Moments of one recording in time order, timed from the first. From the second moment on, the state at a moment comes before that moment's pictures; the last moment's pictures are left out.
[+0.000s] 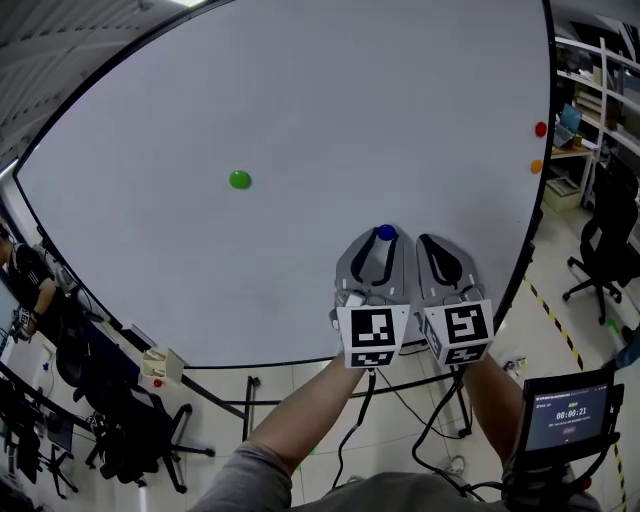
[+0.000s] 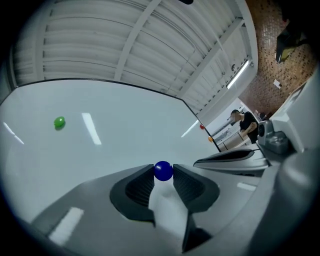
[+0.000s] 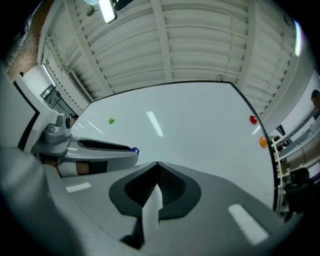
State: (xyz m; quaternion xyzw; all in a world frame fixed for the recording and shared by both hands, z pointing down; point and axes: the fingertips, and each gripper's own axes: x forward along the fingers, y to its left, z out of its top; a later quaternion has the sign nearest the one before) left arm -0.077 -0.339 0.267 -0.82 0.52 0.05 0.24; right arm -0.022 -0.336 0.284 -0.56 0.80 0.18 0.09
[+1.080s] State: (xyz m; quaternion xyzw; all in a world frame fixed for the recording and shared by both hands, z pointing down) left arm 0.275 -0.391 0.272 -0.83 0.51 0.03 0.24; right arm 0.316 -0.370 0.292 -0.59 0.79 0.17 0.10
